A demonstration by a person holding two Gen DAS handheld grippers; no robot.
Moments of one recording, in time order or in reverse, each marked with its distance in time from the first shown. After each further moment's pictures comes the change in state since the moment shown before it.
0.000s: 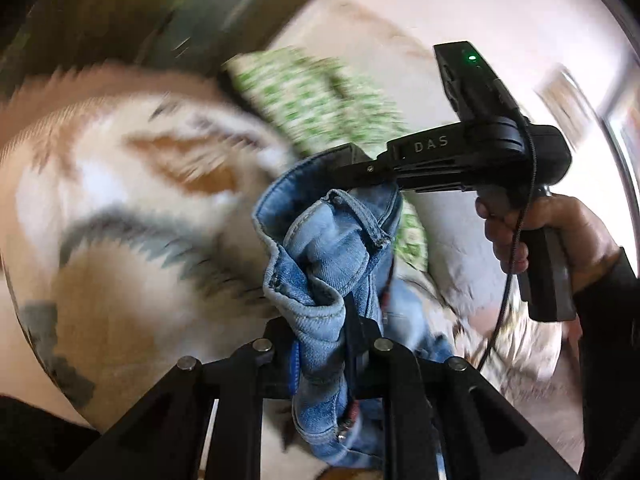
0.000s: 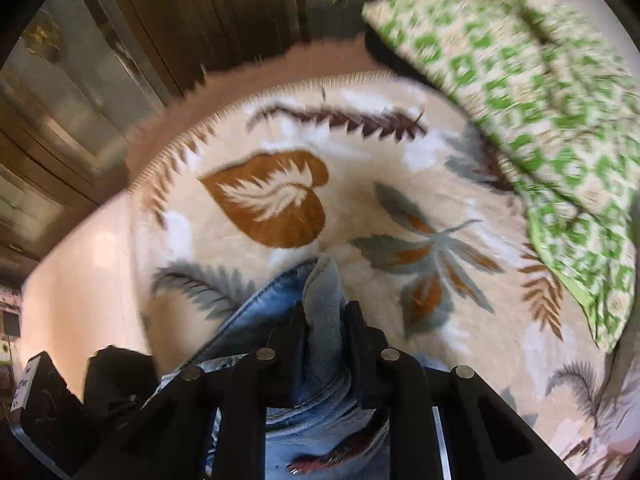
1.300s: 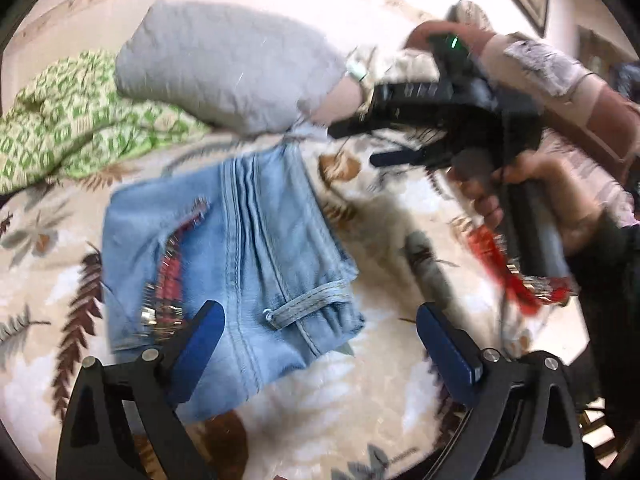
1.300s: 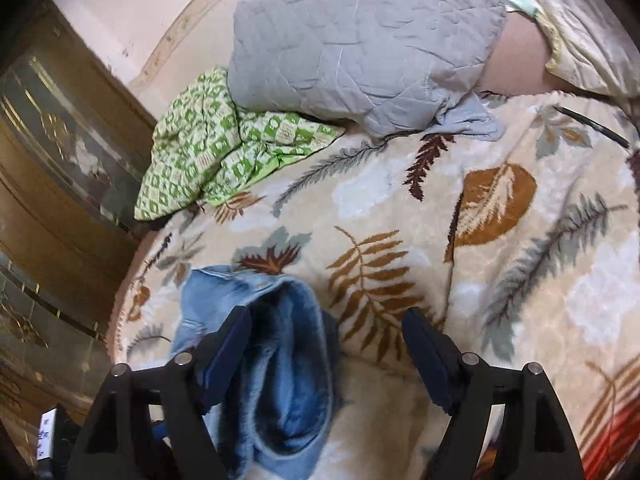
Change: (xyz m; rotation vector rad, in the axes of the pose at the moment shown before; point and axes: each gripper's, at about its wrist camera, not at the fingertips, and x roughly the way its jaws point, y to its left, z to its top) left arm 0.040 -0.216 -0.134 0.786 0.438 -0.308; right arm -0.136 -0.199 -0.425 0.948 -0.514 -0.065
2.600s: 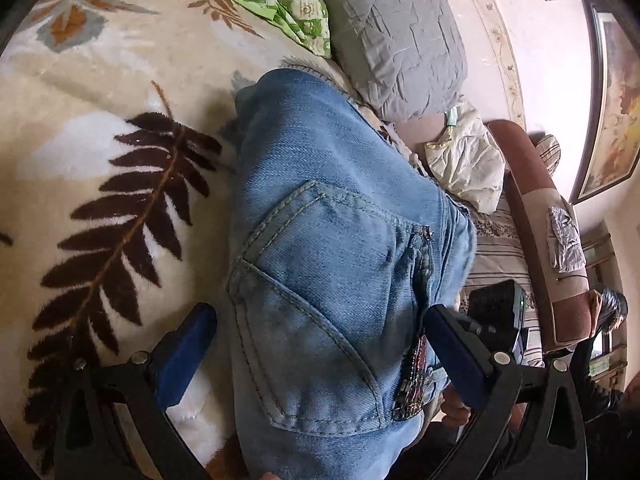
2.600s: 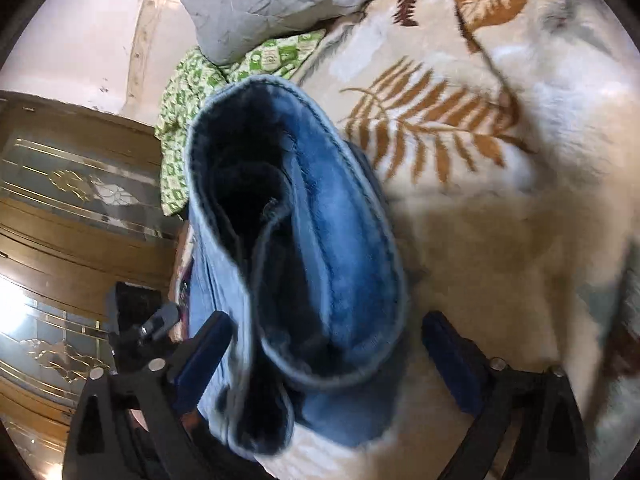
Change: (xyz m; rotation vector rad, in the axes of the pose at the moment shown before) left arm 0.071 0.192 -0.011 -0.678 0.174 -0.319; right arm 0.079 -0.019 -0.101 0.307 0.138 0.246
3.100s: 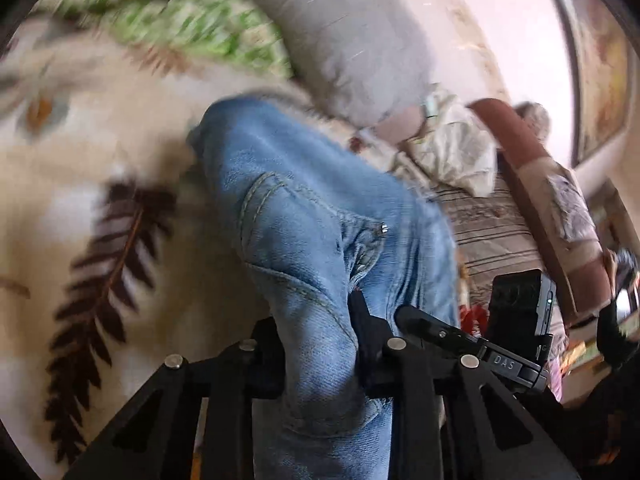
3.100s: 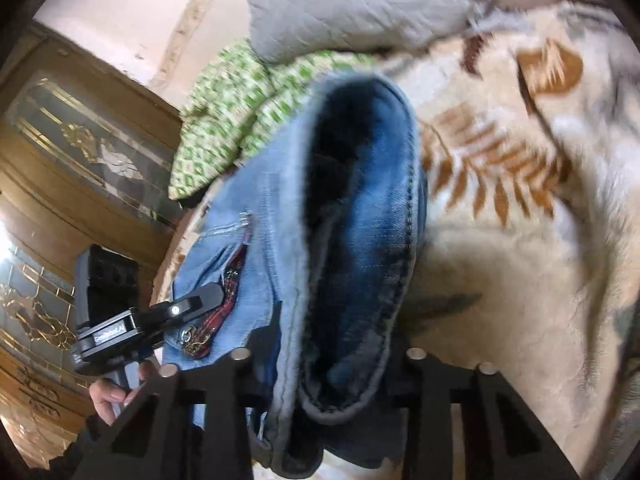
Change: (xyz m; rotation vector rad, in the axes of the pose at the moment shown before) left arm -0.016 -0.059 0.008 0.201 -0.065 0.048; right arm 0.004 0.058 -0.017 -0.222 -0.112 -0.065
